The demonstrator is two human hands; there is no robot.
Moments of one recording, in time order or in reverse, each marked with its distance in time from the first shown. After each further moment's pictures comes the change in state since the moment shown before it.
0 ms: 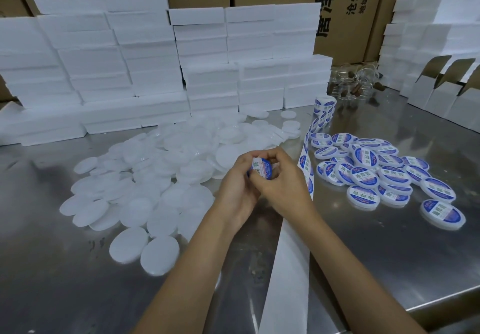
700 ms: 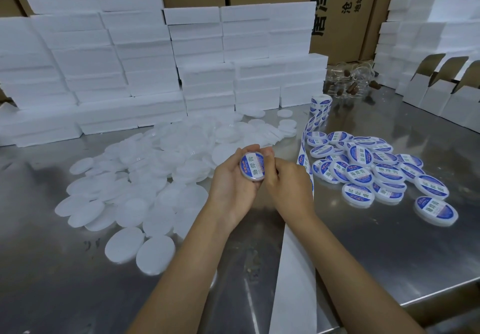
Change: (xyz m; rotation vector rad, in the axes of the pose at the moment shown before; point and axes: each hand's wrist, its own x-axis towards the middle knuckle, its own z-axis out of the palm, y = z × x) left_hand -0.005 0.007 0.008 -0.260 -0.071 -0.038; right_hand 0.001 0.000 -0.007 -0.453 0.130 -0.014
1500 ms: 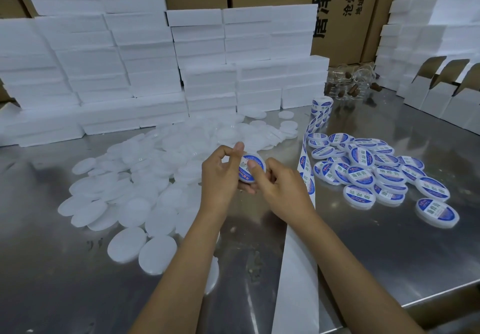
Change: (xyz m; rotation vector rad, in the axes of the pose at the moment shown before) left_hand -0.001 0.013 -0.011 0.855 0.308 0.430; right_hand -0.006 -0.002 -0.004 0.184 -0.171 -0.067
